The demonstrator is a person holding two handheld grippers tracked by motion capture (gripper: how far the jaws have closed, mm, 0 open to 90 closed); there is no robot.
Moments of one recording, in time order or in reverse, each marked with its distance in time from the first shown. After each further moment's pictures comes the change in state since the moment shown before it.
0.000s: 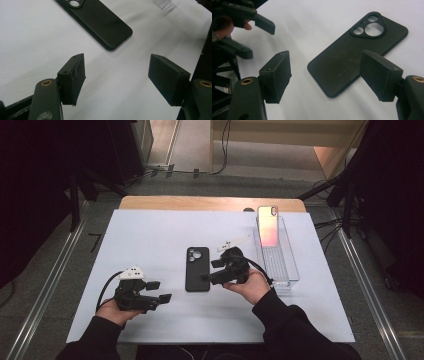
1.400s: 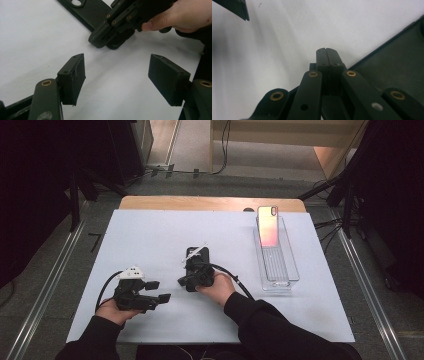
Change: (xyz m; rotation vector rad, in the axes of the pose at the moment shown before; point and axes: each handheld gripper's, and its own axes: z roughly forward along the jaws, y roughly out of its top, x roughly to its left) left arm 0.003 -0.001 0.000 0.003 0.001 0.001; right arm 0.013 0.010 0.105 0.206 0.051 -0.051
